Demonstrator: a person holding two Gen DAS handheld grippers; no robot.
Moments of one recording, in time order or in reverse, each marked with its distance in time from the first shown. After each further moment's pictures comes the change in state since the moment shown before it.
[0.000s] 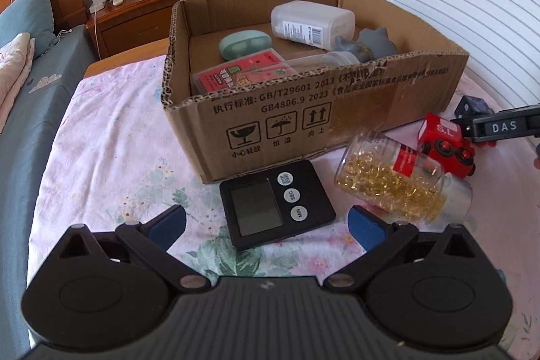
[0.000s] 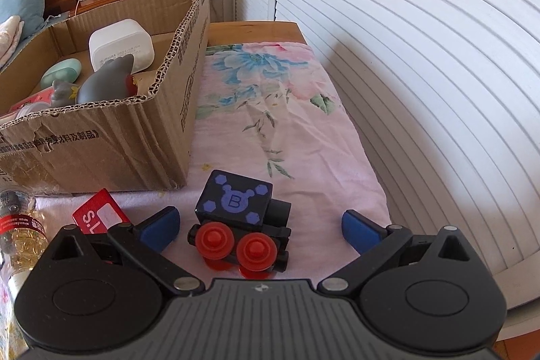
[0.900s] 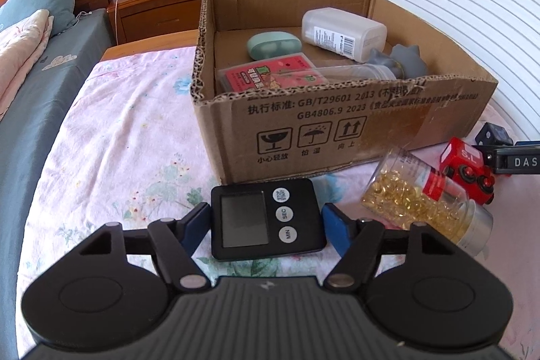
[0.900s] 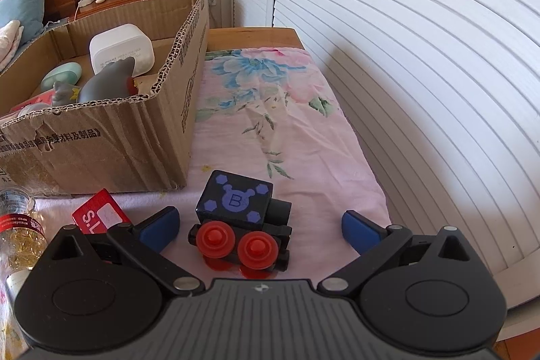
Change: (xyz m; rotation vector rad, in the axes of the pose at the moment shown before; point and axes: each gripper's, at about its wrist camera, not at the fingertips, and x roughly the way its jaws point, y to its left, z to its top) left arm 0.006 0.013 0.003 -0.107 -0.022 0.013; right arm -0.001 0.001 -0.005 0.003 -0.035 -0.007
